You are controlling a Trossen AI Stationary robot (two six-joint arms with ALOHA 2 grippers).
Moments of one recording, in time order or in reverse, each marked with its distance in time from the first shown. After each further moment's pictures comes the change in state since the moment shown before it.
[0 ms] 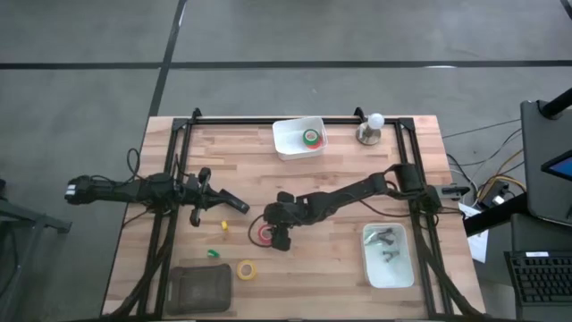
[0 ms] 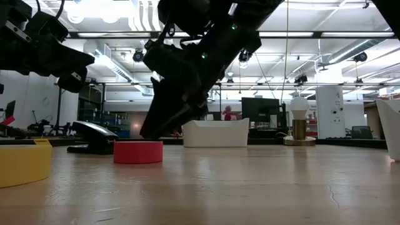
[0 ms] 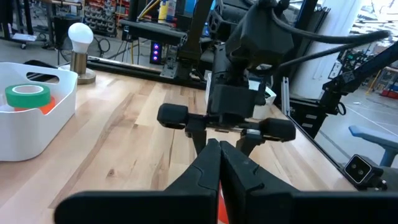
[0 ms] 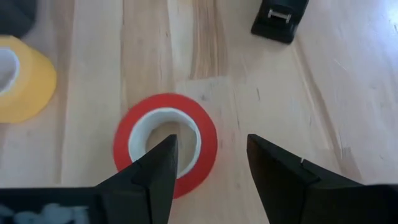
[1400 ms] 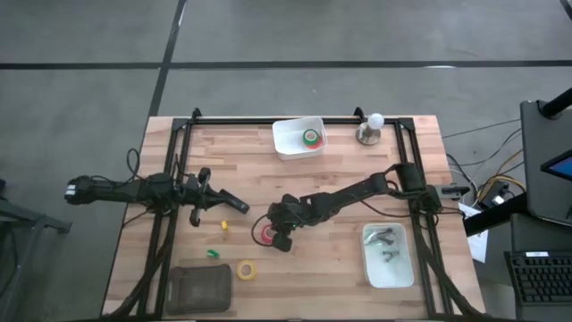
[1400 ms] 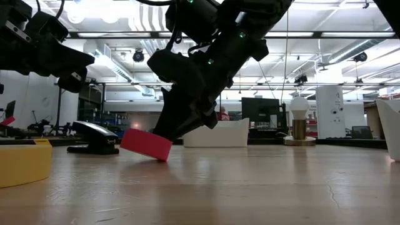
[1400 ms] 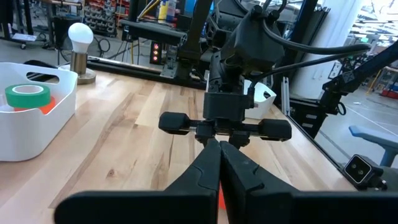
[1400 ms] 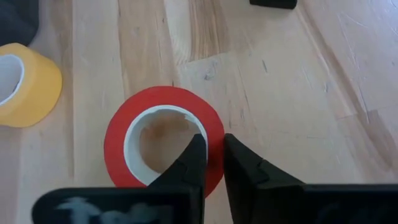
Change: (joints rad) left arm 0.000 0.000 0.000 0.000 0.000 0.000; right arm -0.004 0.000 -0.083 0.053 -0.036 0.125
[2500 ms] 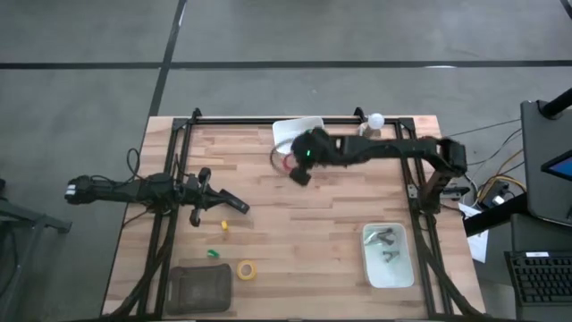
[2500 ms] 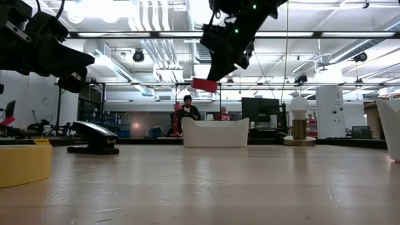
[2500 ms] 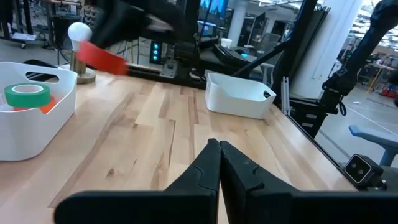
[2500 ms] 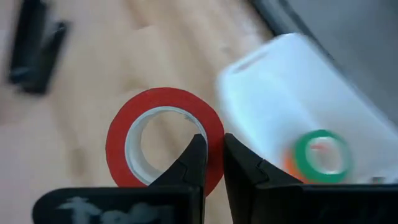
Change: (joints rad) left arm 0.000 0.001 0.000 0.000 0.000 0.000; right arm -0.324 -0.419 -0.002 -0.376 0.245 -0.244
